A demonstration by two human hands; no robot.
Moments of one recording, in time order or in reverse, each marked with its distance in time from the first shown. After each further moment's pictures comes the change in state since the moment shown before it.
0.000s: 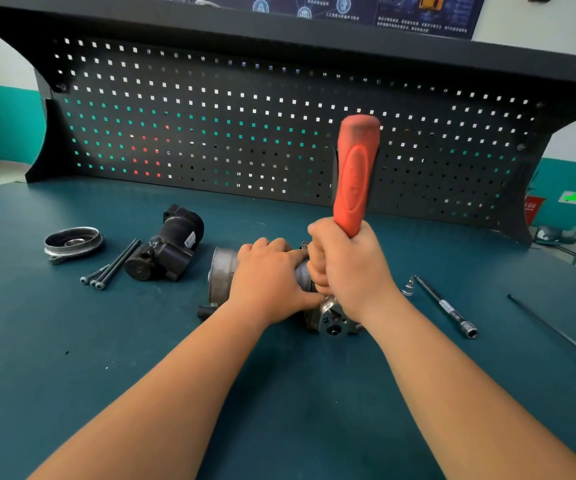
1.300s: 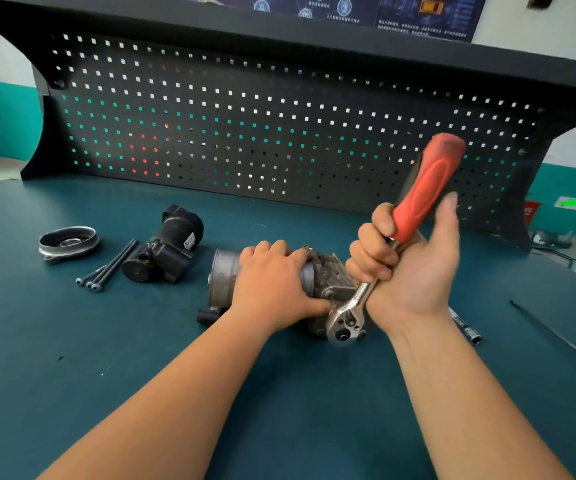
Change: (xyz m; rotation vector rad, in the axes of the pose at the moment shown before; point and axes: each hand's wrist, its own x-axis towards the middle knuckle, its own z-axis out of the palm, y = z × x) left_hand -0.001 0.005 -0.005 0.062 -0.117 -0.051; right_hand -0.004 0.000 -0.030 0.690 -0.059 -0.041
